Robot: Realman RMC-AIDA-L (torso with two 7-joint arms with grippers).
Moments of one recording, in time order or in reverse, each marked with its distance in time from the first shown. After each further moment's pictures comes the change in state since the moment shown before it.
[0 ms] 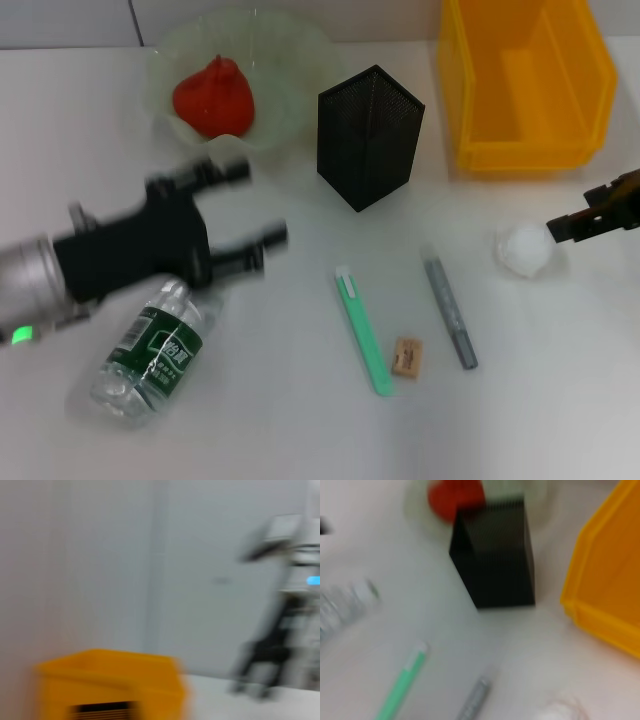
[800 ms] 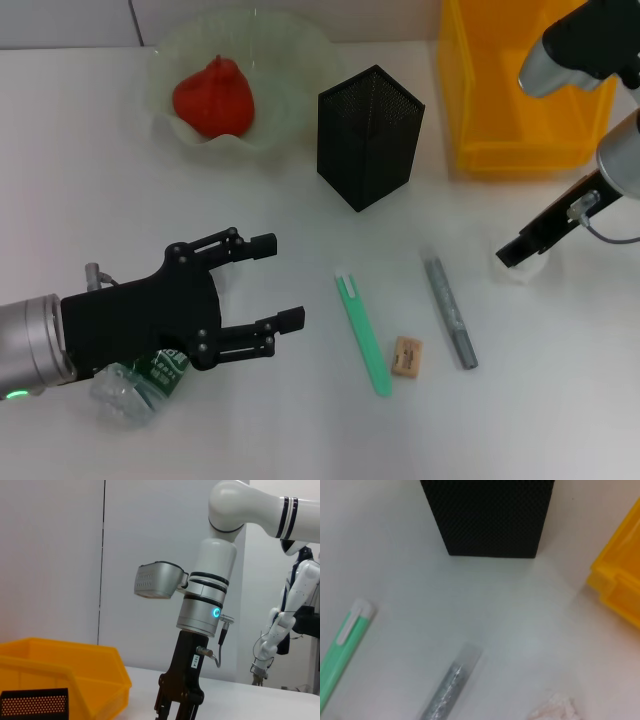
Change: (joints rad) left arm 0.034 -0.006 0.011 -0.008 0.074 0.100 -0.011; right arm 0.154 0.004 -0.390 0.301 -0.186 0.286 0.229
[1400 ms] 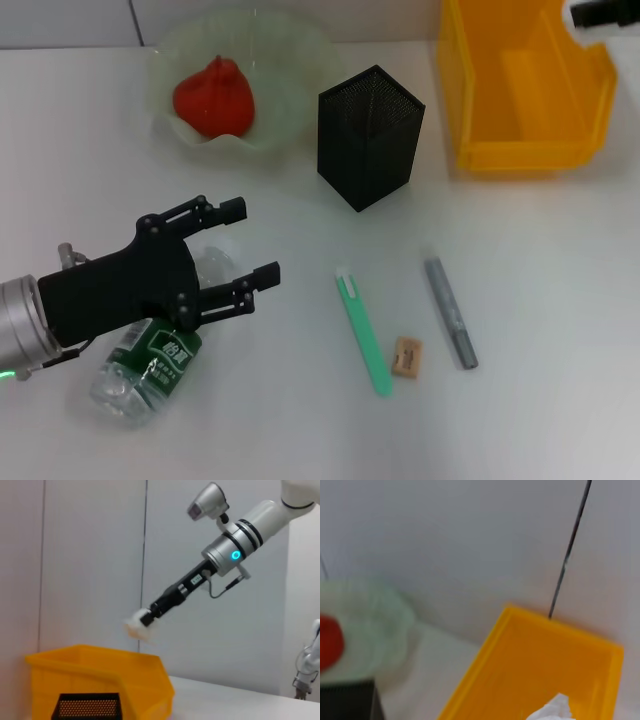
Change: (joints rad) left arm 0.008 -0.013 -0.101 0.000 0.002 -0.022 -0.006; right arm -0.053 -0.019 0.315 -0.362 0.091 0.137 -0.046
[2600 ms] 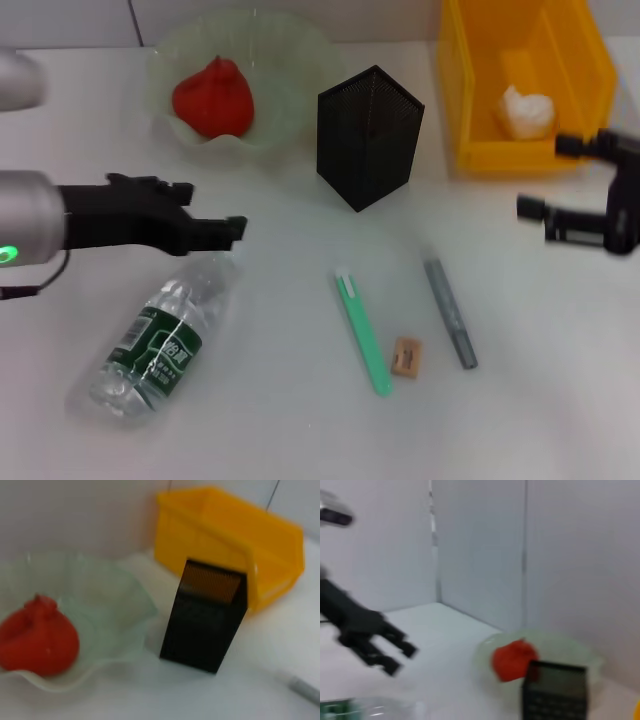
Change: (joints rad) left arm 0.159 -0.007 0.381 1.097 0.777 -0.369 -1.498; right arm -0.591 0.023 -0.137 0.171 0.985 -0.046 -0.981
